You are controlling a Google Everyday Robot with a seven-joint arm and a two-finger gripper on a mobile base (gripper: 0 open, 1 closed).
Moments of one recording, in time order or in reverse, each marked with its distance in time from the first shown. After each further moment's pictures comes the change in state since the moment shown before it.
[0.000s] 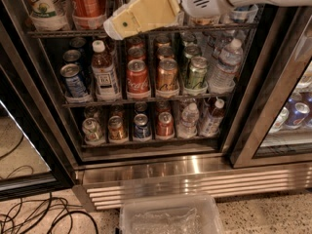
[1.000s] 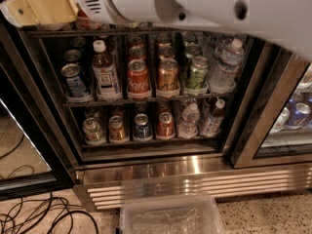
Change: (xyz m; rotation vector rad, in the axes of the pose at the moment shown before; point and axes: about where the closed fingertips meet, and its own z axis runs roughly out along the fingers) arm -0.066 0.067 0.074 0.017 -0.176 0.131
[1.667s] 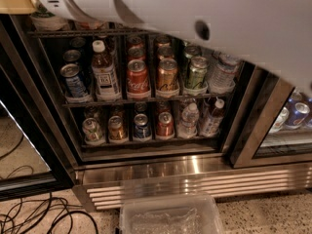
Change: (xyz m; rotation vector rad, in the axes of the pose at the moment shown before) arm -0.030 0.034 0.009 0.016 -0.080 0.045
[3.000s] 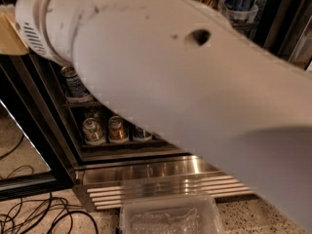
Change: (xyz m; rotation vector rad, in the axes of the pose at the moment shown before) arm 0.033 0.025 0.005 0.066 -0.020 -0.023
